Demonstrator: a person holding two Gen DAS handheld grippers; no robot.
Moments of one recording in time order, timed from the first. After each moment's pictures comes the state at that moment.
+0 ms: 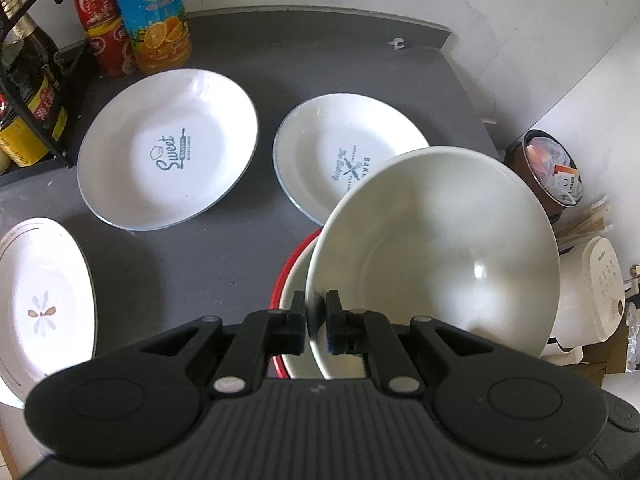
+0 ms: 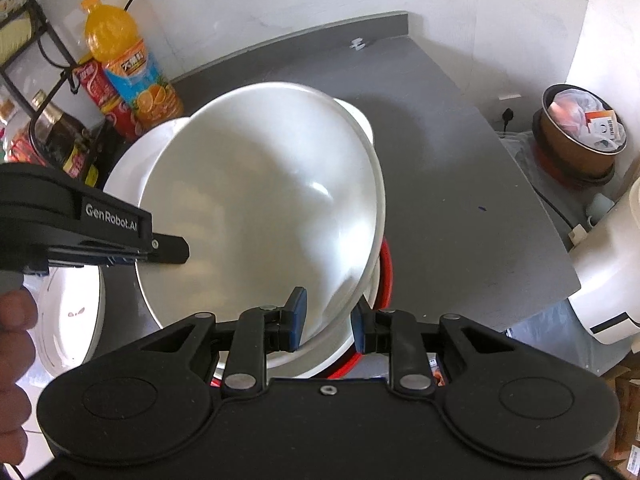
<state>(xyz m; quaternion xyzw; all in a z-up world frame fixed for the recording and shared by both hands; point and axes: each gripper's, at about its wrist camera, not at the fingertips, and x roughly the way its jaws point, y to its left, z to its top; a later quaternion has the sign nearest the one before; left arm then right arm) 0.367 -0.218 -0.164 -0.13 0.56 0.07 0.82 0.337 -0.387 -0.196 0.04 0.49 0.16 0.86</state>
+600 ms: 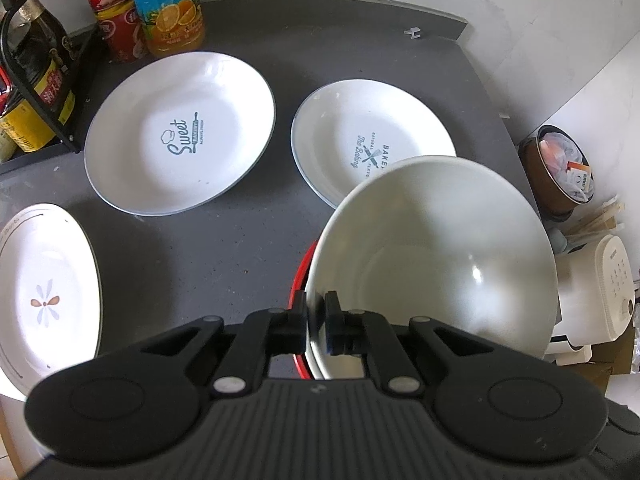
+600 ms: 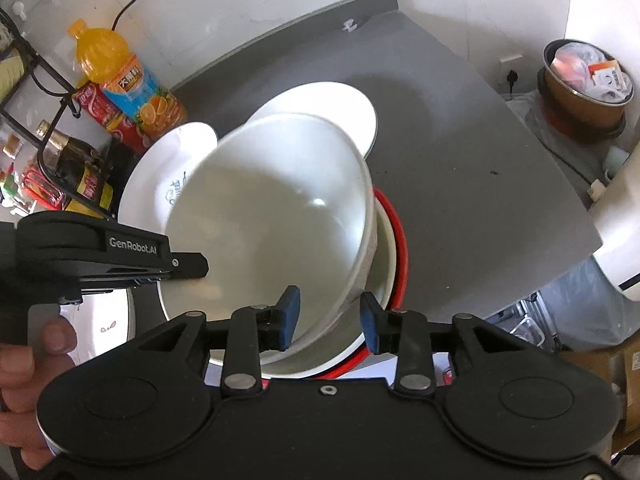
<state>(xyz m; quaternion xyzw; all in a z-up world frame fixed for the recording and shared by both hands) 0.366 -0.210 -0.176 -0.13 0.57 0.08 0.81 0.336 -0.399 -0.195 0.10 0.51 0.16 0.84</state>
